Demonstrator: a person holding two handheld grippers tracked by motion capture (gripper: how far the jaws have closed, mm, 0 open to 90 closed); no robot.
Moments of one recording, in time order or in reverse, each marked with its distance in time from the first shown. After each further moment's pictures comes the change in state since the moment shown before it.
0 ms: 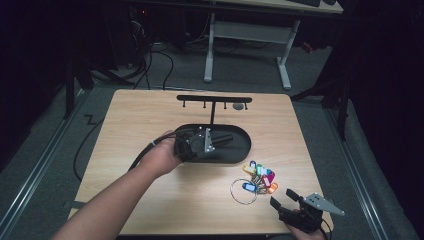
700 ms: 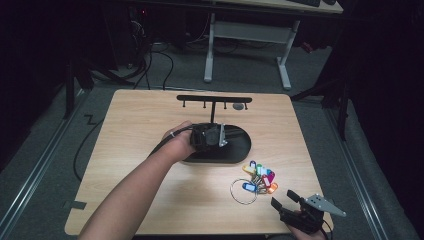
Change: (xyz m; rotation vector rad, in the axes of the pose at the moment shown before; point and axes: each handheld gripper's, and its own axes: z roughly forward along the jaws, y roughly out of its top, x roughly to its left) left arm 0.016 0.026 0.053 -0.019 0.045 0.124; right arm -0.002 -0.003 -0.002 0.003 0.002 0.024
